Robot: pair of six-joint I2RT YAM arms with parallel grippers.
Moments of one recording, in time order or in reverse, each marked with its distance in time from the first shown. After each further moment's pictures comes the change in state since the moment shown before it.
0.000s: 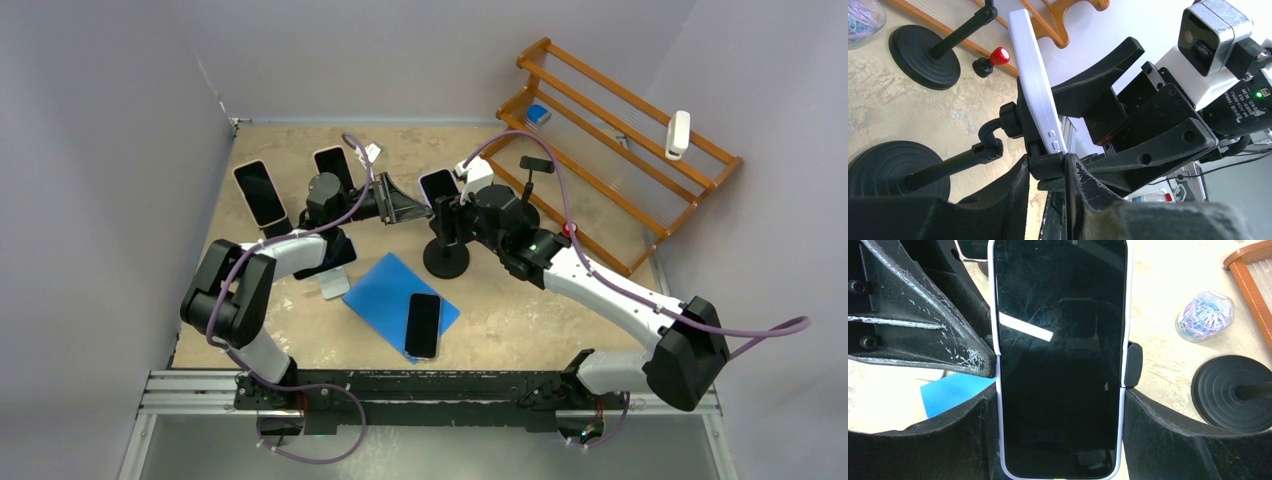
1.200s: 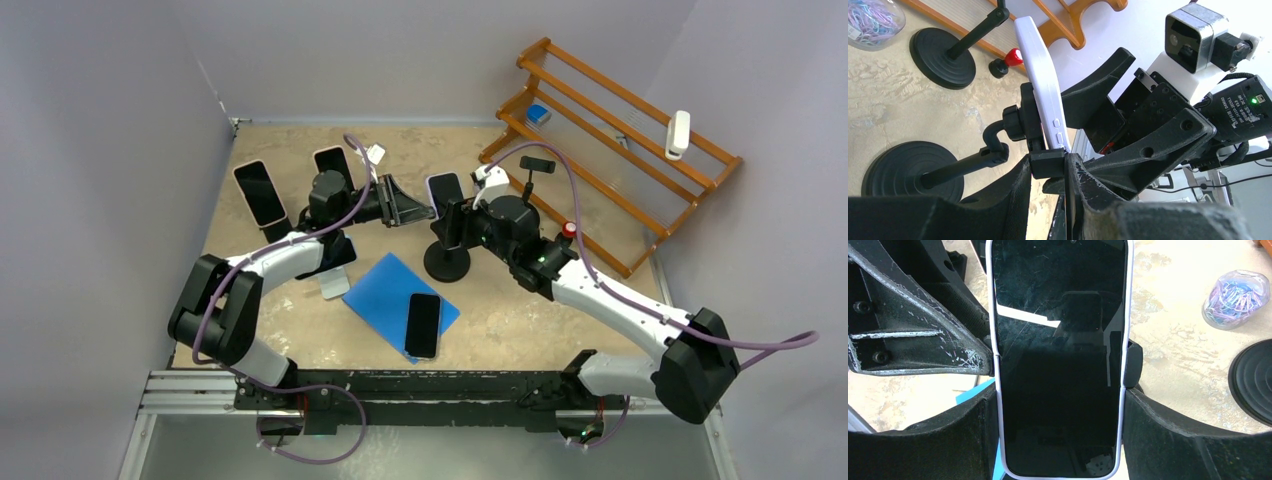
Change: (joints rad) left arm -0.031 -0.100 0.011 -0.241 -0.118 0.158; right arm -0.023 -0.074 -0.129 0.130 -0.053 0.170
